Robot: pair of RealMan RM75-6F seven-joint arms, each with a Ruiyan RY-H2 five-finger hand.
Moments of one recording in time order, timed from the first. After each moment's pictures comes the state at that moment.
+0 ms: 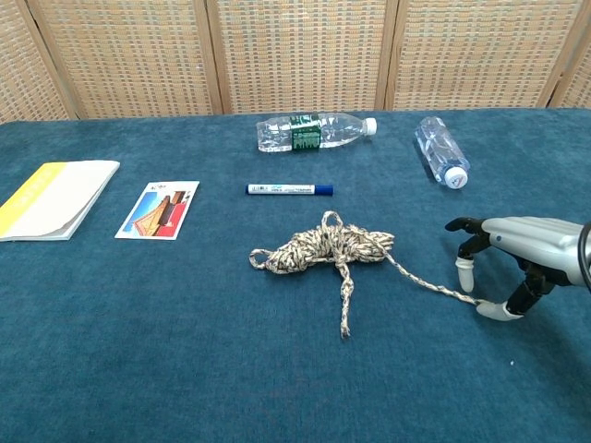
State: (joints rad) left arm -0.13 -1.13 0.01 -1.75 1.50 1.39 0.17; right arm 0.54 -1.53 0.09 -1.53 -1.05 0.96 -0.42
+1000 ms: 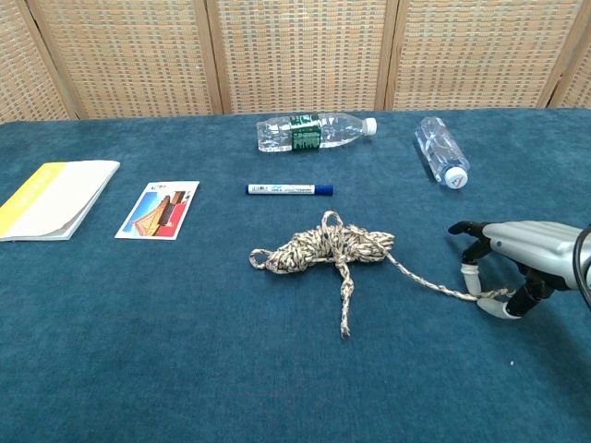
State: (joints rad) left arm -0.14 -1.13 0.01 -1.75 1.50 1.38 0.17; right arm 0.55 -1.56 0.08 -1.48 -1.05 0.97 -0.43
